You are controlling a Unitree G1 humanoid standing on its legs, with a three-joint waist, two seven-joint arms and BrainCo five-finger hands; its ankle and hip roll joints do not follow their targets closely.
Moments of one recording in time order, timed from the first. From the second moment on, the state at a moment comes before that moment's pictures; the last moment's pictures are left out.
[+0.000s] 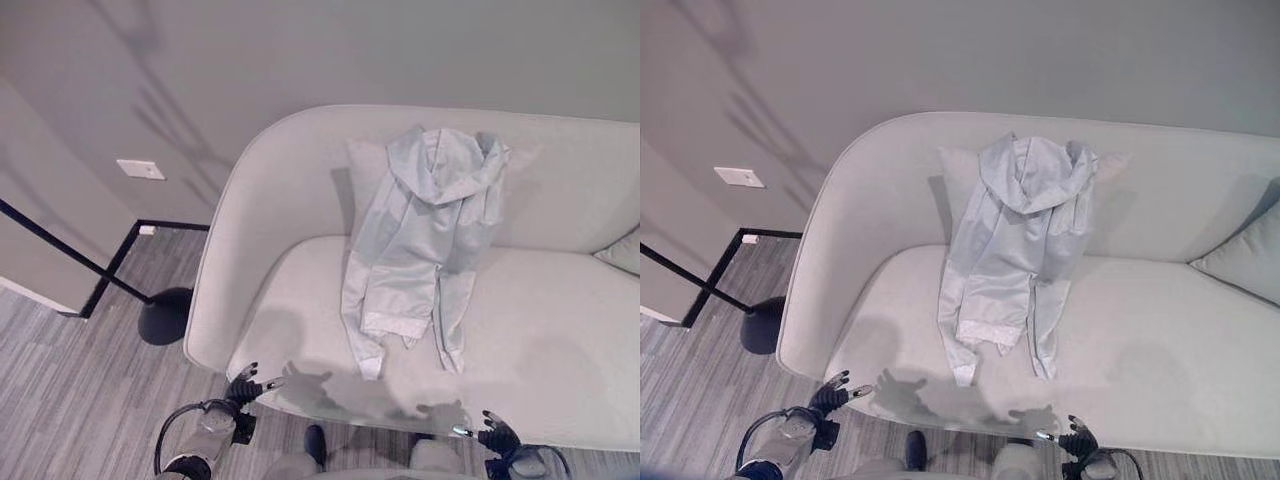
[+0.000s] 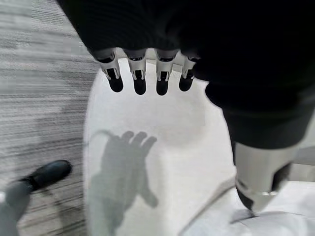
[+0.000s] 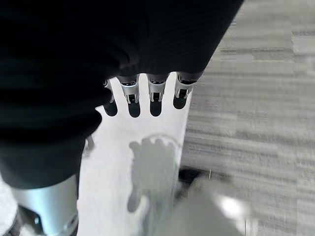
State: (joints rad) left arm -0.07 0.34 -0.30 0.98 -0.22 -0.11 0.02; right arm 0.06 -0.33 0.18 0.99 0.12 -0.05 -0.08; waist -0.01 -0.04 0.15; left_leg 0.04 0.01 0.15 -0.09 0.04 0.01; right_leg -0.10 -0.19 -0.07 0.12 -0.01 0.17
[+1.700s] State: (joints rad) left arm -1.06 0.55 -0.58 0.87 -0.09 -0.14 0.32; right arm -0.85 -0.78 0.36 0.74 0.15 -0.14 -0.41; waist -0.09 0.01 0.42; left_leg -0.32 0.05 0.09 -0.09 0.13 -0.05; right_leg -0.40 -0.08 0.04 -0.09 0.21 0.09
